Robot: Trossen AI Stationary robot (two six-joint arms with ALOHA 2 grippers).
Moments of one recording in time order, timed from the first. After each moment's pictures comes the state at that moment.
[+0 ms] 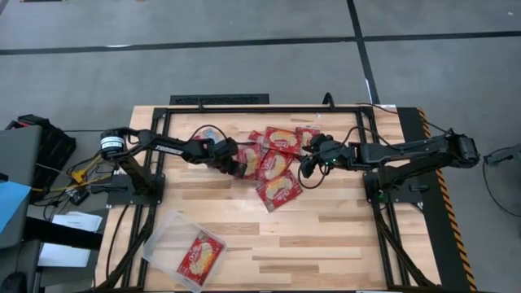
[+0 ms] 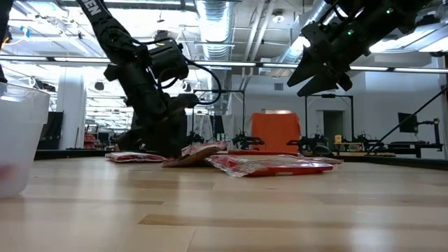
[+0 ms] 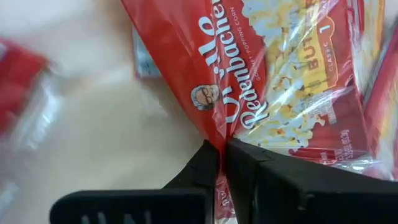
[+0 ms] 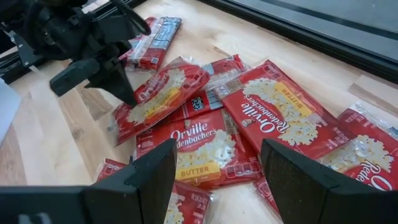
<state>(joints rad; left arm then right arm) 0.27 1.65 0.75 -0.13 0.09 -0.86 -0.07 1.12 0.65 -0.13 0.39 0.55</state>
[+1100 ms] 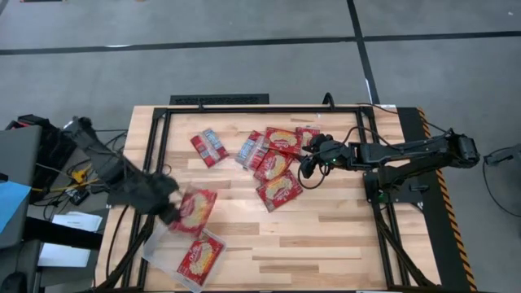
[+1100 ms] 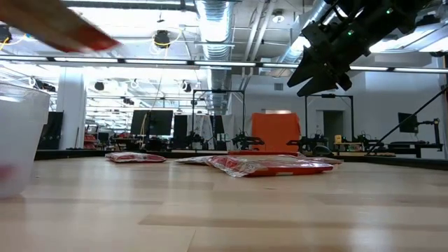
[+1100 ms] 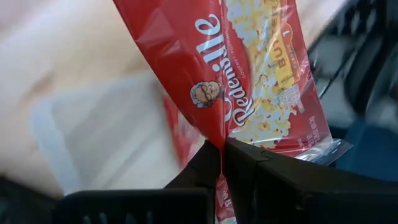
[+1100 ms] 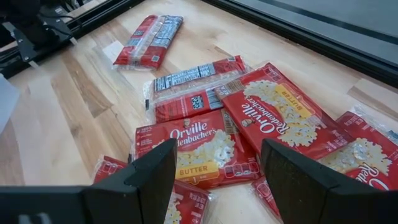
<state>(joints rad) -0.74 0.84 0.88 -0.87 -0.12 -1.61 -0.07 1.12 0.65 -0.13 0.39 0.52</state>
